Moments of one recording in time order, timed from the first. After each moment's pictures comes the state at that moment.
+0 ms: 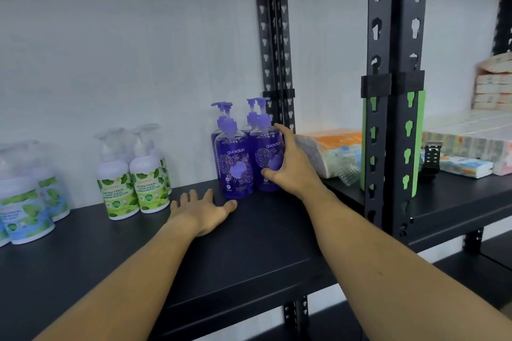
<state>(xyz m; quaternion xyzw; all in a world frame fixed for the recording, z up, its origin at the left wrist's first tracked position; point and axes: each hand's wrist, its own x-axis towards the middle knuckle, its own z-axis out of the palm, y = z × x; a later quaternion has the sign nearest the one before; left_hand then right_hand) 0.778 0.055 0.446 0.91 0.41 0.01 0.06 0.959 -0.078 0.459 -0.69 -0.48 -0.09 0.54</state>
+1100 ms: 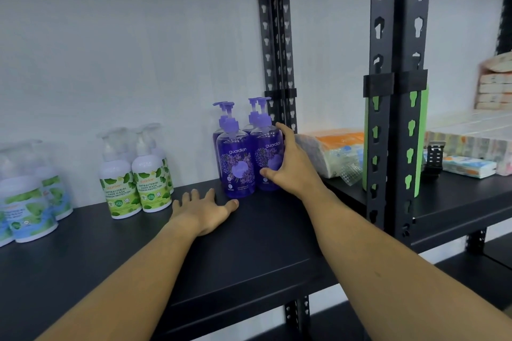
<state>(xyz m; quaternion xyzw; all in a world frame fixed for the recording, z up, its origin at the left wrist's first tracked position) 0.780 0.057 0.444 0.91 0.42 0.02 0.05 0.959 -0.073 0.459 -0.70 -0.47 -0.11 0.53</state>
